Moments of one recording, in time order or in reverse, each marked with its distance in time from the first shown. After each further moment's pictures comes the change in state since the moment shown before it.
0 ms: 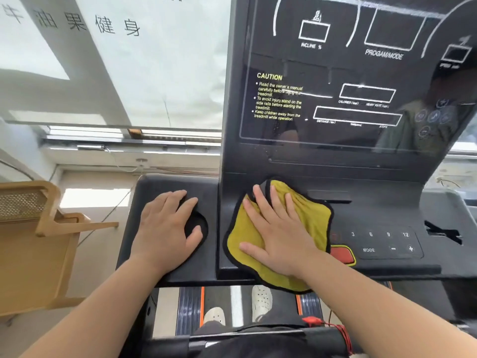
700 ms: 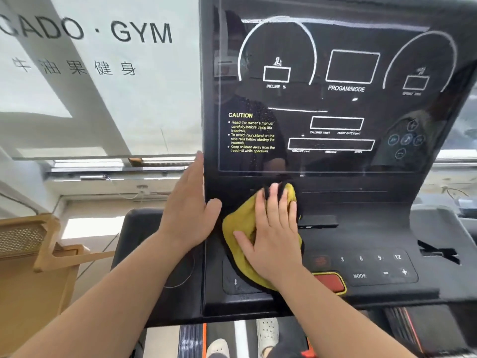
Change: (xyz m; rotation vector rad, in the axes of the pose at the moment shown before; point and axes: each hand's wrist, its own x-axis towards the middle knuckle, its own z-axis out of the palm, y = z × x) left_hand 0.079 0.086 -0.070 -0.473 0.166 -0.009; right_hand 0.029 0.013 -0.002 0.025 0.455 0.348
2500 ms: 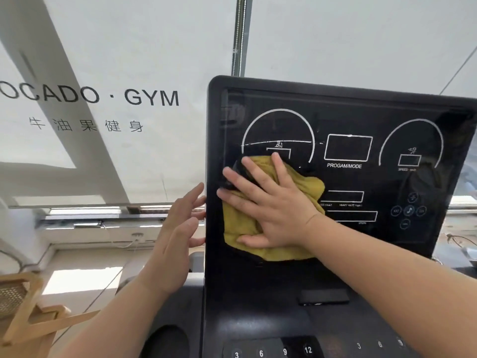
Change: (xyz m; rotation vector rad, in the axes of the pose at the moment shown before) left_hand 0.053 -0.003 -0.040 -0.793 -0.021 0.018; right_hand 0.188 0.032 -0.110 -0.407 0.335 -0.806
